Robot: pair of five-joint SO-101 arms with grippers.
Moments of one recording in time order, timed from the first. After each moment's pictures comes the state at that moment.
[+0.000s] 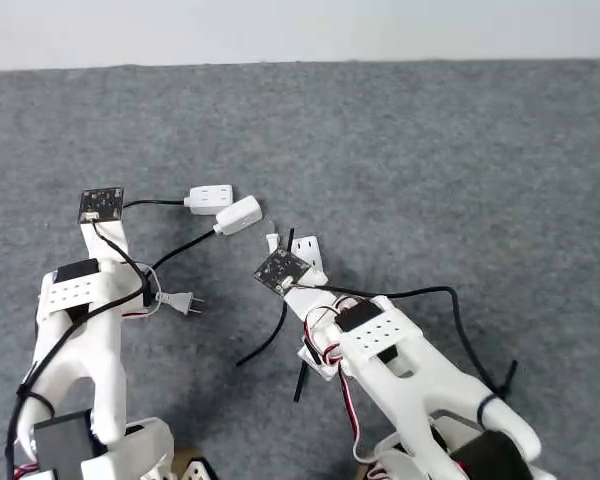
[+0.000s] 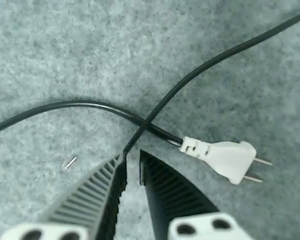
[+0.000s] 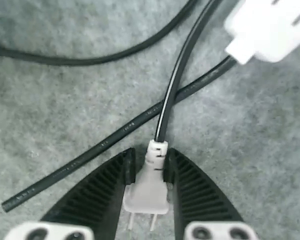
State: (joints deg) left arm -19.1 -12.8 50.5 53.2 -0.4; right arm -32.9 -20.8 60.2 47.7 18.9
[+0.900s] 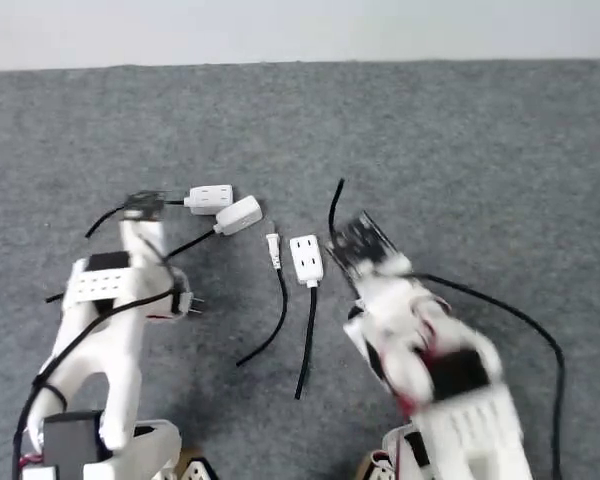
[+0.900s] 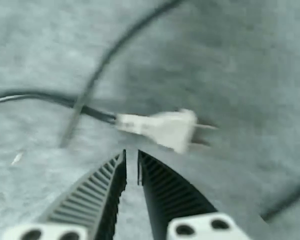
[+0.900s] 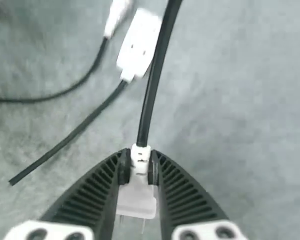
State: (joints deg) left arm -7.6 -12.8 47.7 63.3 -0.7; right arm -19.8 -69.9 55.5 74.1 20.6
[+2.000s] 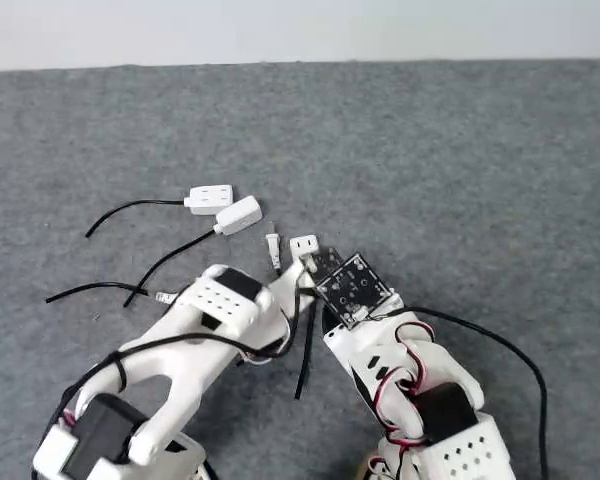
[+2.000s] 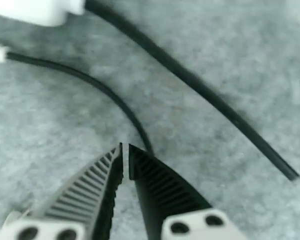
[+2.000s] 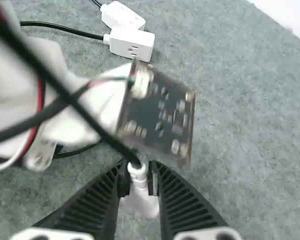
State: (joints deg) left arm 27.5 -8.5 48.5 59.8 -23.5; right arm -26.3 -80.9 72.6 57.1 18.2
